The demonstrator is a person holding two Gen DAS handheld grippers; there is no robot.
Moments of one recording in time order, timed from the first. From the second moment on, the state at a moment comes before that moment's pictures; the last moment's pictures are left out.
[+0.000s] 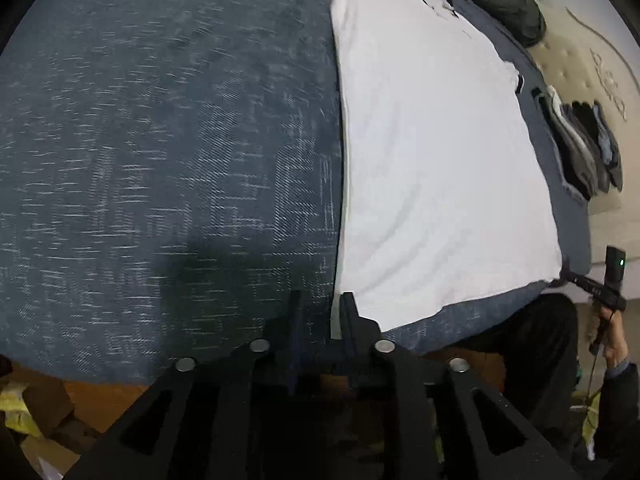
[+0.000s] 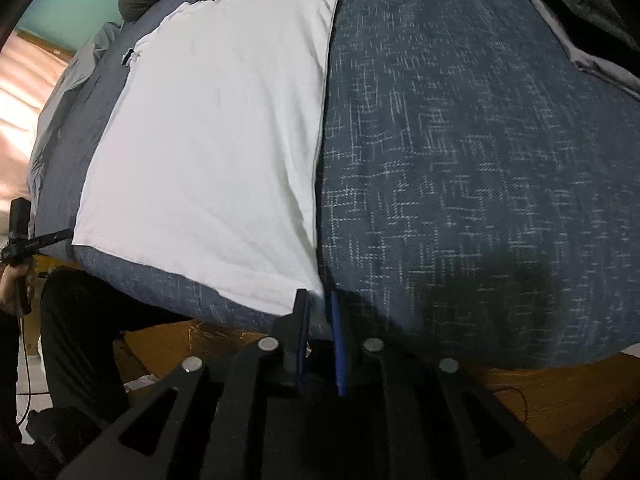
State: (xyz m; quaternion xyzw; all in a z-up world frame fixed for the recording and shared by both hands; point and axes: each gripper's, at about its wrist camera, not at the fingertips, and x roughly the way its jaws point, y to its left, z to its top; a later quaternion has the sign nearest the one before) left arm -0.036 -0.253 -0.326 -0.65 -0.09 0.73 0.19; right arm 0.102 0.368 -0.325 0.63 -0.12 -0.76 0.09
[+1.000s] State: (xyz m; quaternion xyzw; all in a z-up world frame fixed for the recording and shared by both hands) left arm -0.206 -0.130 -0.315 -0.52 -0.13 0.82 0.21; right arm -0.146 0.470 -0.278 0.46 -0.29 -0.84 0.01
